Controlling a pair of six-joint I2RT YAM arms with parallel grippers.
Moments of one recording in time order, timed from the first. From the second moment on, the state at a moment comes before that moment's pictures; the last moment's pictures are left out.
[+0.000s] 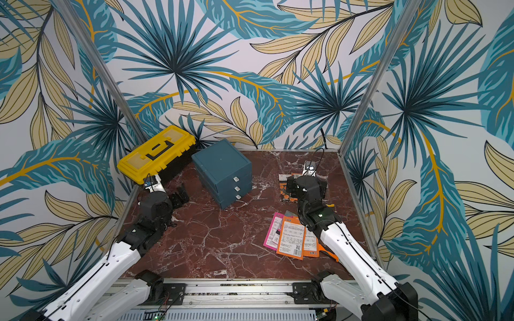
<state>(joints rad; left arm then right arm) -0.36 0.87 0.60 -0.09 -0.53 -0.45 0.37 1.06 0.85 -0.19 0.59 0.16</state>
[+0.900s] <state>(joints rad) -0.17 1.45 0.50 0.67 -0.47 -0.11 0.23 1.30 0.55 0.38 0.57 0.14</state>
